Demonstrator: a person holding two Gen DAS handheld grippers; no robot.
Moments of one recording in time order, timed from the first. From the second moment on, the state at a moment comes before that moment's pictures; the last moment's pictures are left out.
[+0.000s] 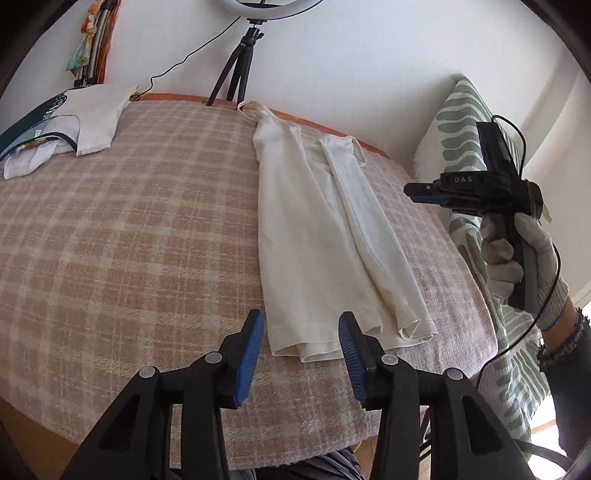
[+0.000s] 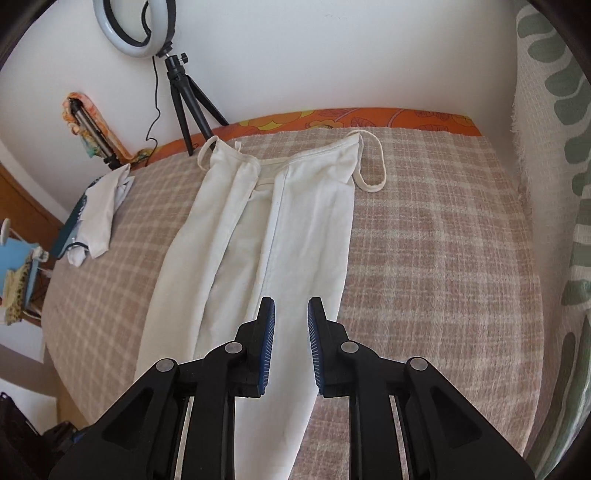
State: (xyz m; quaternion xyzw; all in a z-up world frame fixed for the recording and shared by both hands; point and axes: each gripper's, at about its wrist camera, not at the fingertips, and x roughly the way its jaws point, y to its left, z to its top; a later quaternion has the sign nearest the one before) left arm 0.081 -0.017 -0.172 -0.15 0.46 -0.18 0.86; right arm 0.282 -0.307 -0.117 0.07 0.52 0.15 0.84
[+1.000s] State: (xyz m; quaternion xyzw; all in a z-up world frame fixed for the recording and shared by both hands) left arm 0.108 -0.008 -0.204 -0.23 0.52 -0.24 0.79; right arm 0.151 -0.331 -0.194 0.29 0.54 0.20 0.77
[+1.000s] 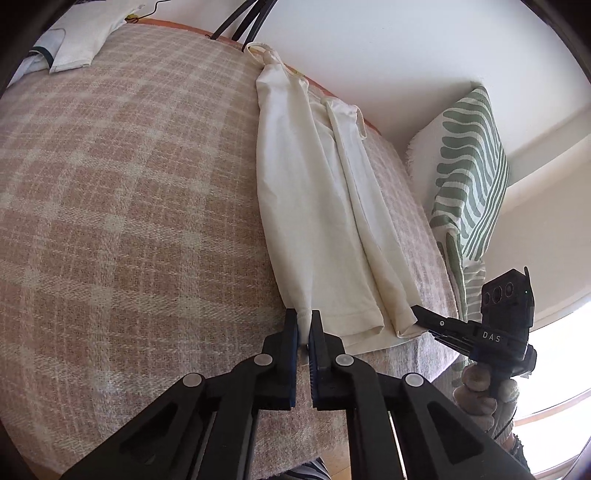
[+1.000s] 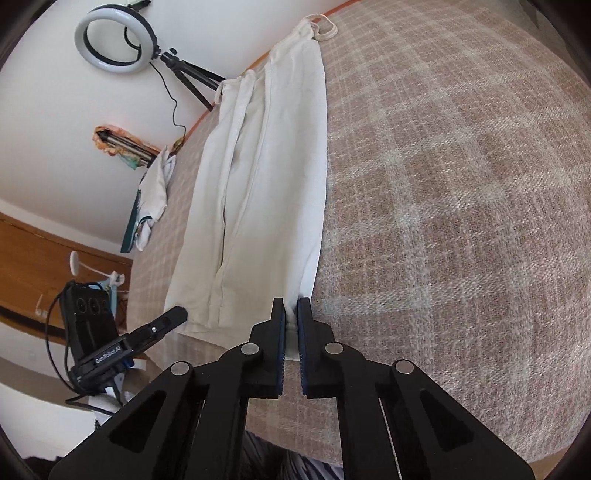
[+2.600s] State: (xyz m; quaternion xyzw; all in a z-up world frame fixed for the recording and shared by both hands) left arm 0.217 -0.009 -0.186 -0.20 0.49 -0.19 0.83; right arm 0.255 -0.326 -0.176 0.23 0.54 0.12 0.80
